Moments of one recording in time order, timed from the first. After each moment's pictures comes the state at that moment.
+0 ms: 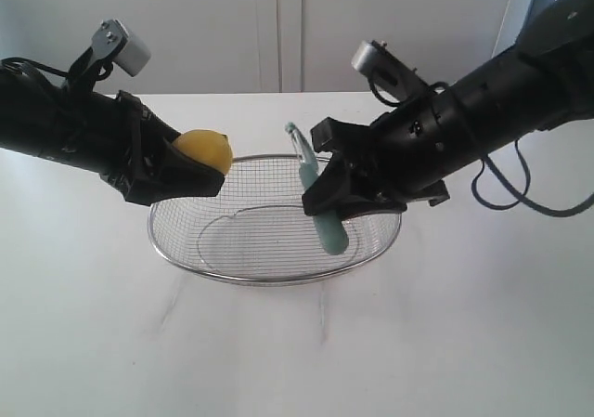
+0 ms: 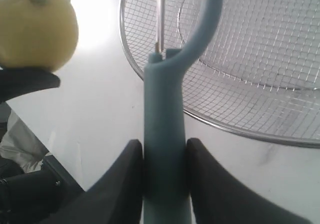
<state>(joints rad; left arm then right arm) -0.27 1.53 -1.00 -1.19 0.85 1.56 0.32 1.62 -1.11 0.92 0.93 -0.46</state>
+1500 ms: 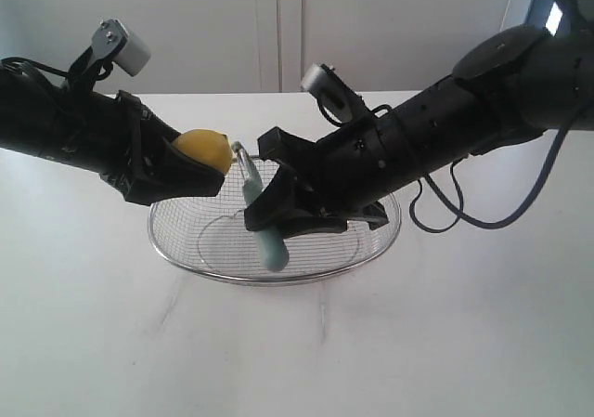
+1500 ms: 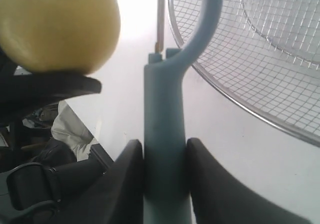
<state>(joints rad) -0.27 1.53 -1.00 -1.19 0.85 1.56 0.42 1.71 -1.12 1.12 0.96 -0.52</state>
